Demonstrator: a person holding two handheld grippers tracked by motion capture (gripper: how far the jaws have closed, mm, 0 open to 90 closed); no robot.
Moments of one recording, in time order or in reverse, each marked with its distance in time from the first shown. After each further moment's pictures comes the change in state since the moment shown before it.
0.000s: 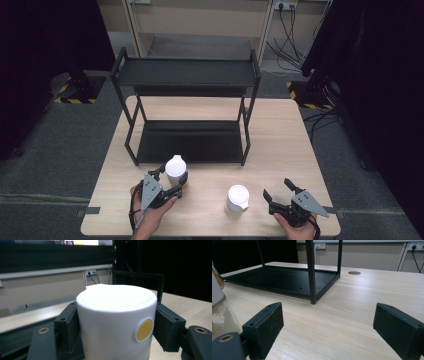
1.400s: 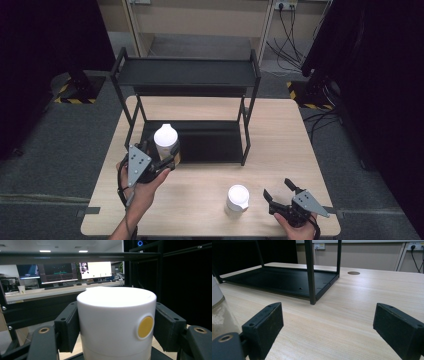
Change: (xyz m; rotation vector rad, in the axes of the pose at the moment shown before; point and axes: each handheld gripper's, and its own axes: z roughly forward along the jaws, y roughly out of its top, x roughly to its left) left arm 0.014 0.076 0.016 -0.101 0.096 0.023; right arm 0.001 0.000 0.000 -0.002 -0.005 0.005
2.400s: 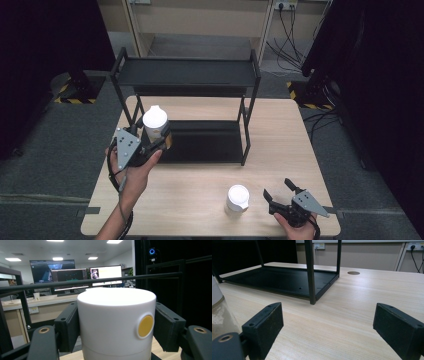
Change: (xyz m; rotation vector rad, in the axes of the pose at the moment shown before) left arm 0.013 0.028 0.014 -0.046 0.078 0.011; right arm 0.000 0.000 0.000 0.001 -0.001 -0.003
